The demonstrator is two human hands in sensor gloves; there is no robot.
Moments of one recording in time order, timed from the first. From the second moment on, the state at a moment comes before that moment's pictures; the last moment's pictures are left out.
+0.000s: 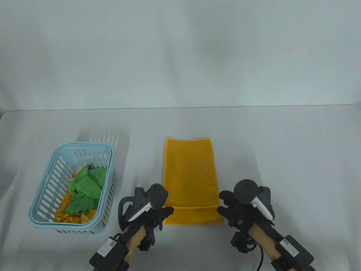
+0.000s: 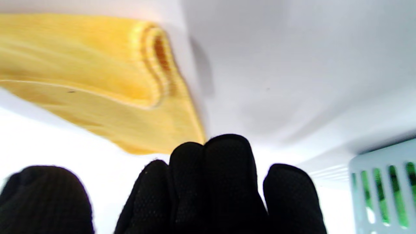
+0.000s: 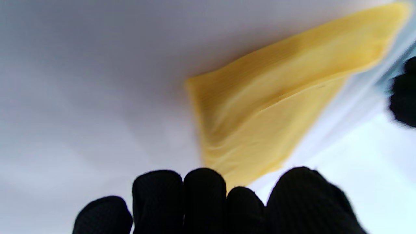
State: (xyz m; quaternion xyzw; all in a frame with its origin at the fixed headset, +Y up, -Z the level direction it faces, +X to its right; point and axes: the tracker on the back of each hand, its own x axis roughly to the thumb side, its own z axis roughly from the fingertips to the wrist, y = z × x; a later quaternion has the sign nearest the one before) left_hand -0.127 -0.706 -0.311 -0.12 -0.10 0.09 0.98; right_hand 0.166 -0.719 -0.311 0.04 0.16 0.95 0.28
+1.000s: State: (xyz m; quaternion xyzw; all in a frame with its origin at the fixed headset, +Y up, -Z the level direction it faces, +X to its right) left_hand -0.094 -0.755 -0.303 -0.17 -0.19 -0.09 0.96; right_hand 0.127 -0.752 -0.302 0.10 0.10 0.99 0.04
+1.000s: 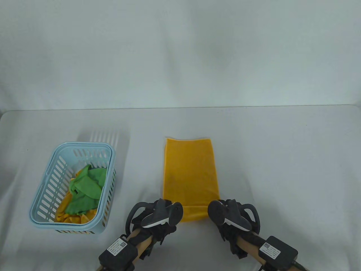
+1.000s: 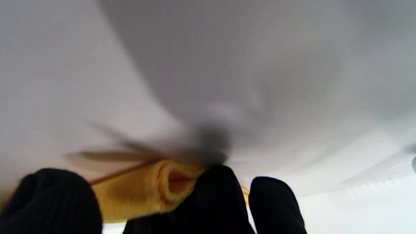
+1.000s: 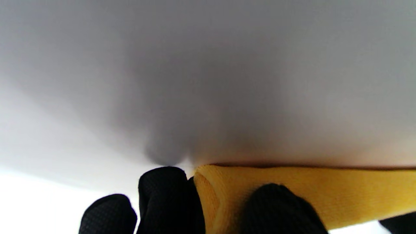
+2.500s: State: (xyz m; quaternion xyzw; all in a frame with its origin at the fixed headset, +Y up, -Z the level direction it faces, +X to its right) left_hand -0.131 -0.747 -0.337 -0.15 -0.03 0.07 0.99; right_hand 0.164 -0.757 -0.337 -0.02 0.14 0.95 0.27
